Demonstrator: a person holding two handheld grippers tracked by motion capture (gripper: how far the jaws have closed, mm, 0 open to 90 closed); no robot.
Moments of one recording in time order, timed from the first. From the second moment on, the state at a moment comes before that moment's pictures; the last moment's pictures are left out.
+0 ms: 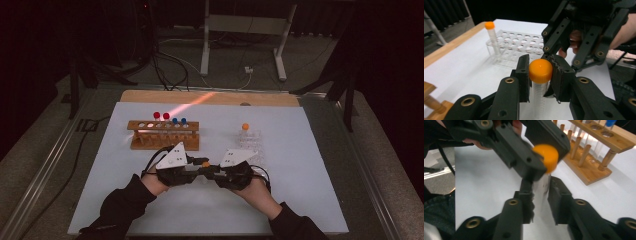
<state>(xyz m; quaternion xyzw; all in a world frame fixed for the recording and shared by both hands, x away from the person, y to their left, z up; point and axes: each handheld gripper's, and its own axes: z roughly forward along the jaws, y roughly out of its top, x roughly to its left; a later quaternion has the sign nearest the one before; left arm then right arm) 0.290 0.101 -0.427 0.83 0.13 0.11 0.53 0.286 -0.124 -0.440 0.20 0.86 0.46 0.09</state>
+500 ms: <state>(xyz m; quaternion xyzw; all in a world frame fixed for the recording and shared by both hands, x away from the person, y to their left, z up) 0.312 0.152 -0.395 0.80 0.20 0.17 0.54 0.290 -0.145 -0.425 0.24 0.82 0.51 0.12</state>
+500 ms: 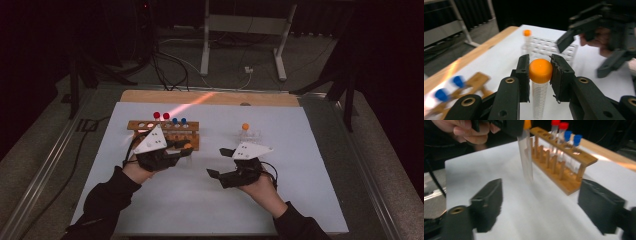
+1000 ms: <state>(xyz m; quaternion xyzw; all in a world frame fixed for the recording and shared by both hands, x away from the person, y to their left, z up) 0.339 0.199 -0.370 0.78 0.26 0.22 0.52 0.292 -0.150 -0.425 0.24 0.81 0.52 0.12</state>
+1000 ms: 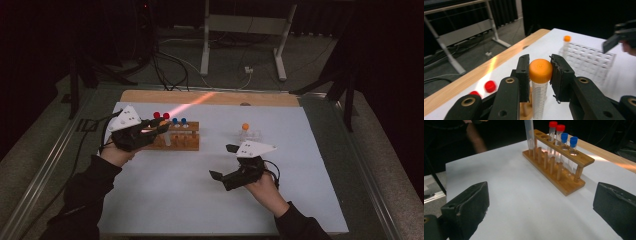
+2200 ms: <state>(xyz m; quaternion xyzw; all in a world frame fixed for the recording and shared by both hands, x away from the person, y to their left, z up) 0.402 0.242 -0.394 0.73 0.38 0.29 0.50 0.291 -0.155 -0.422 0.24 0.80 0.53 0.14</state>
